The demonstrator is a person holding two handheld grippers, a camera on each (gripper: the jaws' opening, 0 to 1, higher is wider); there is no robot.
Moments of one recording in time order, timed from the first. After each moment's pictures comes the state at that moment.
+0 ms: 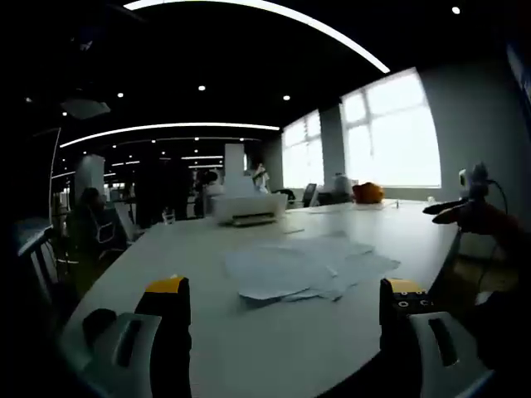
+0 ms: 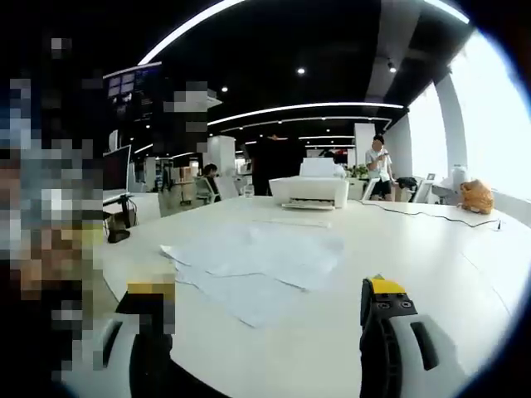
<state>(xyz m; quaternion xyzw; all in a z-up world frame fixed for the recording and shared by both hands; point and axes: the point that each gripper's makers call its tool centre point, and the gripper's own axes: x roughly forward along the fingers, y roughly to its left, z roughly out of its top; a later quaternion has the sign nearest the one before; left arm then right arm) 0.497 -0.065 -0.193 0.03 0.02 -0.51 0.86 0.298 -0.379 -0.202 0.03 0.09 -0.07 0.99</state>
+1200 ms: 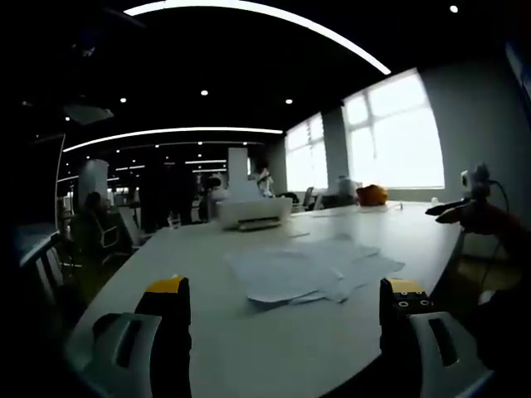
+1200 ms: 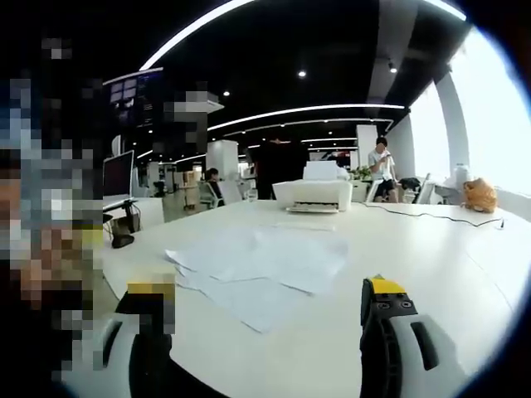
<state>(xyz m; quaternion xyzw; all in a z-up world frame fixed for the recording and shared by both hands) 0.502 -0.054 -0.186 0.03 0.01 -0.50 0.87 0.300 -0.374 -0.198 0.03 0.08 -0.06 0.99</state>
